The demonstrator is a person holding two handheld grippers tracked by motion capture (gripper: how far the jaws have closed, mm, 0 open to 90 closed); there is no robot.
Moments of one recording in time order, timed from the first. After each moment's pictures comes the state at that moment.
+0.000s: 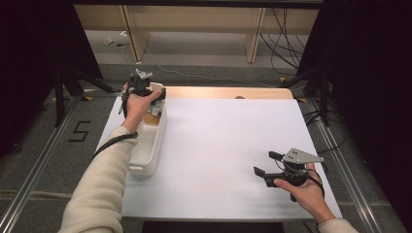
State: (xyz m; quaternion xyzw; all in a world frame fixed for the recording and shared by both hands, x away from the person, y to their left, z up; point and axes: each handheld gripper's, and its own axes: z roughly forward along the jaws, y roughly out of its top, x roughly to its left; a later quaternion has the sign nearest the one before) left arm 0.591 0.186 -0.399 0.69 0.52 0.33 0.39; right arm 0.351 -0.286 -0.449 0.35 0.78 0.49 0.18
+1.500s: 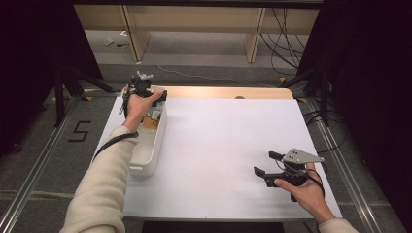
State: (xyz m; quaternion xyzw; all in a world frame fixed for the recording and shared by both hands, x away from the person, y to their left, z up) left arm 0.597 0.188 -0.409 0.70 0.53 0.30 0.39; right arm 0.351 -0.286 -0.448 0.35 0.78 0.49 0.17
